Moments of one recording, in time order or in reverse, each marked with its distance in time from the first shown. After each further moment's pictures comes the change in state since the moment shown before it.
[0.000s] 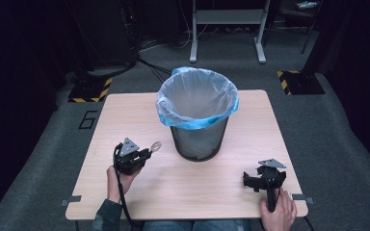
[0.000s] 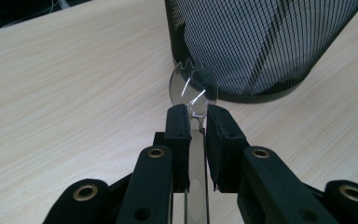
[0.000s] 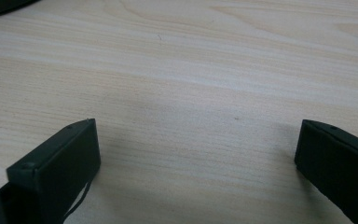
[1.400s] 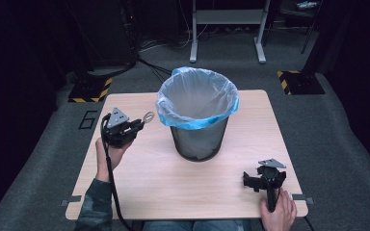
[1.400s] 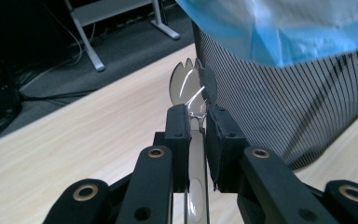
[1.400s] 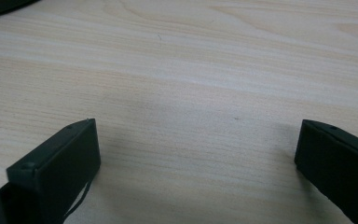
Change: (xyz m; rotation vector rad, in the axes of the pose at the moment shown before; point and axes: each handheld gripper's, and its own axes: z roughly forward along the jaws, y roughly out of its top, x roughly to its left) left arm 0.031 0.088 -0.033 -0.110 0.062 0.082; right arm 0.000 0.000 0.000 0.000 0.000 0.000
